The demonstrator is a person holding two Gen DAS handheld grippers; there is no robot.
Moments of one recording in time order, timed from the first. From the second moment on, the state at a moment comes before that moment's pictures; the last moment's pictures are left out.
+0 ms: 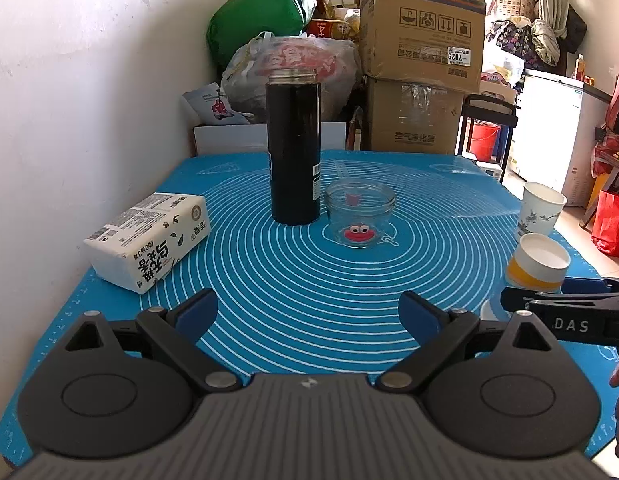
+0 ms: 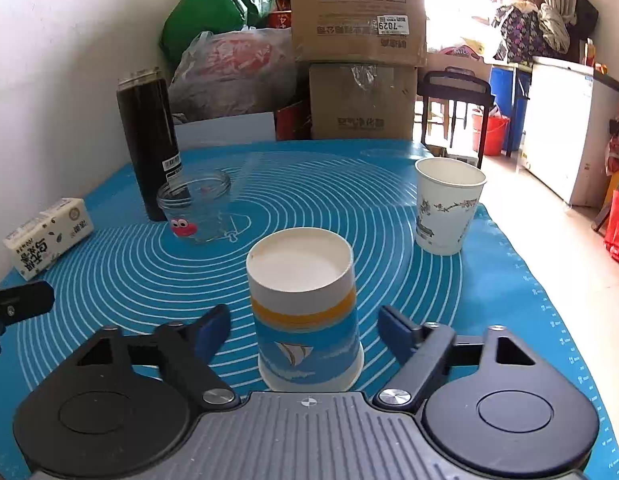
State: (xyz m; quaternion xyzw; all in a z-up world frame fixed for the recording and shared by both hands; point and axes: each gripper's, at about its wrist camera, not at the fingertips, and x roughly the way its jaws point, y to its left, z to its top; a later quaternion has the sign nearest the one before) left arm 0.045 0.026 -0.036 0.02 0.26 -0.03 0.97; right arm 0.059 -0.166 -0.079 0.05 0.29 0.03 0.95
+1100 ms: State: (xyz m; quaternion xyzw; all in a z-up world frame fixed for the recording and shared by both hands) left arm -0.034 0.002 -0.011 0.04 0.28 -0.06 0.96; right arm -0.080 -0.176 0.000 0.02 0.27 0.05 0.96
